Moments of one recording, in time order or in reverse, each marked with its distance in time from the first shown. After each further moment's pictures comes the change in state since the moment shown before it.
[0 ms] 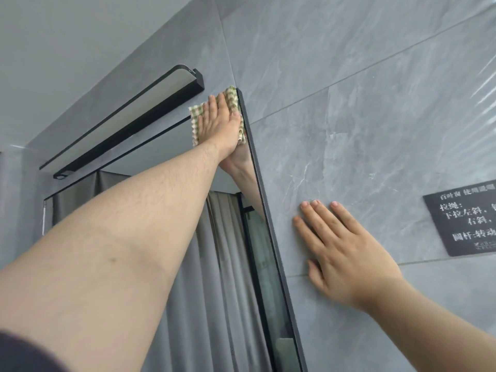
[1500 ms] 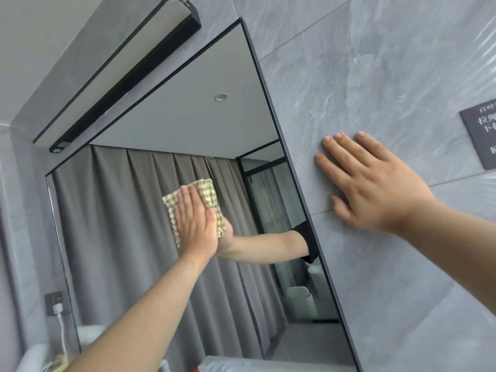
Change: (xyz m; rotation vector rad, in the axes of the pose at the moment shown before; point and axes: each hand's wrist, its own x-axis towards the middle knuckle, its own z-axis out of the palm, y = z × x) left_hand -0.235 -0.198 0.081 0.006 0.063 0.001; right_hand 0.001 -0.006 -0.003 -0.106 0.015 0.022
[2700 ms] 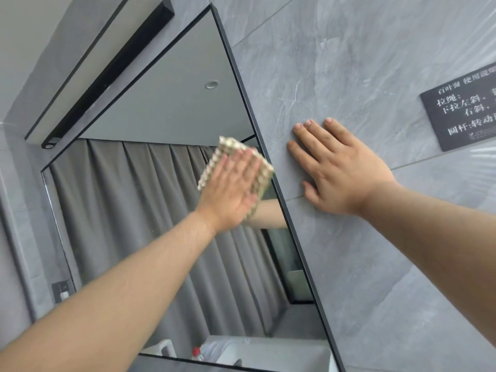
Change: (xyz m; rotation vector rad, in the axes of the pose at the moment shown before) left_hand 0.026 0.093 -0.007 0.300 -0.073 0.843; right_hand 0.001 0.001 0.001 0.011 -0.022 -0.005
